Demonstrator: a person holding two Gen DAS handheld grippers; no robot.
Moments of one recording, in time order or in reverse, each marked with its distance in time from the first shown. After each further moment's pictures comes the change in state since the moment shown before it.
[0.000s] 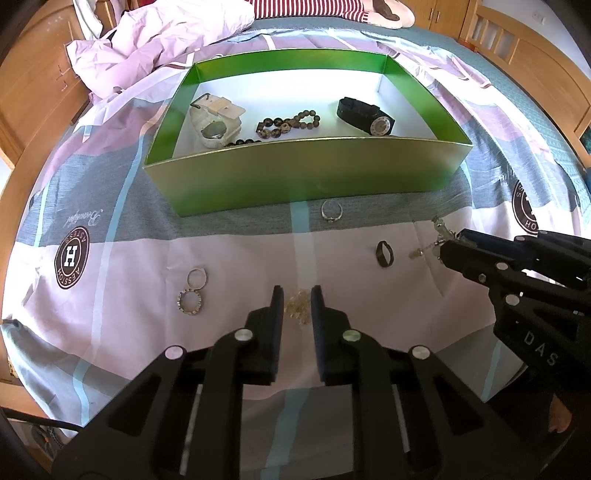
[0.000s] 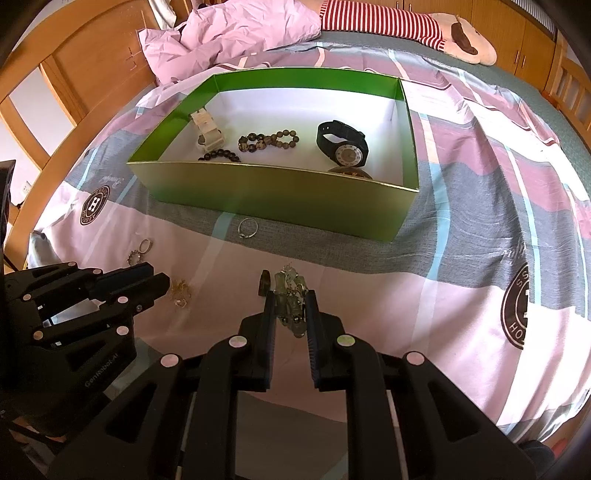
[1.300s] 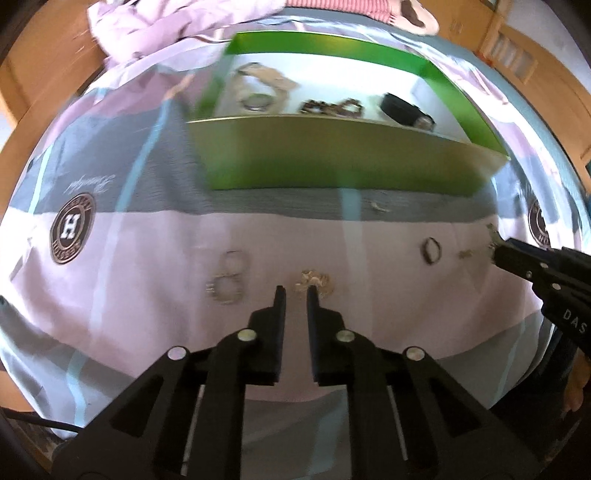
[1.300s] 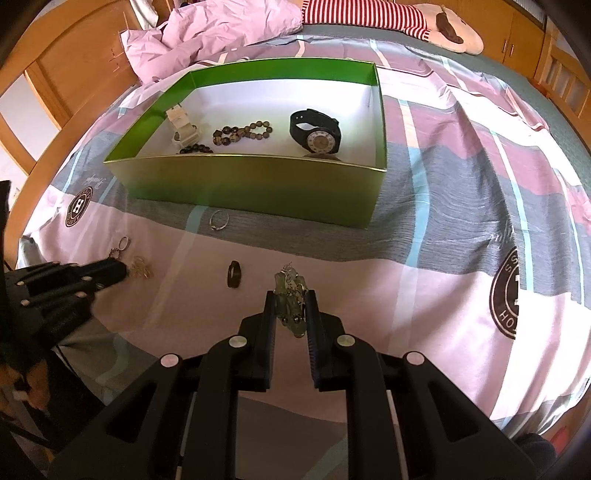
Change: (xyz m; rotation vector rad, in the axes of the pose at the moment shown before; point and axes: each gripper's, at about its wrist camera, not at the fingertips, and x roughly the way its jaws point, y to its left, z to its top) left arm 0.015 0.053 -0.009 -0.107 0.019 -0.042; right arm 0.006 -0.019 -0.006 0.039 0.019 -0.036
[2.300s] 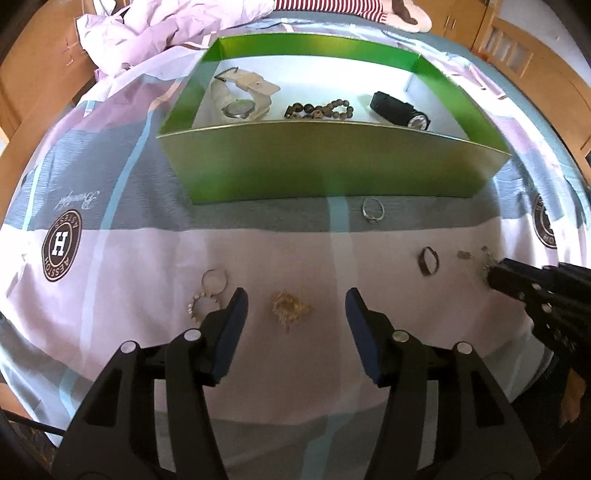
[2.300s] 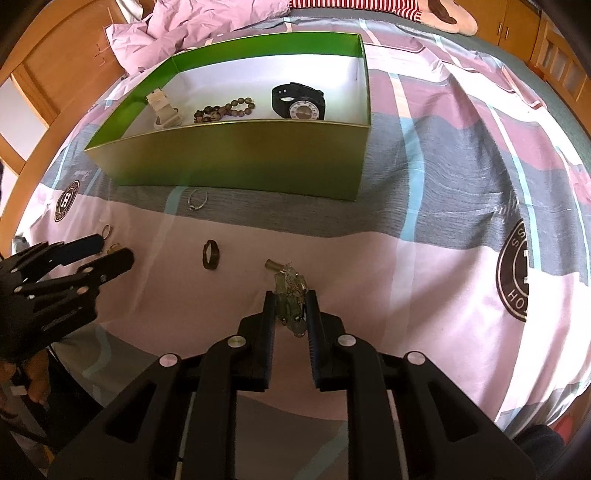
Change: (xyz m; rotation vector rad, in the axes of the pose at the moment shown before) left arm 0.018 -0.023 0.008 0.045 -0.008 0.025; right arm 0.015 -0.009 -0.008 0.037 0.052 -0.009
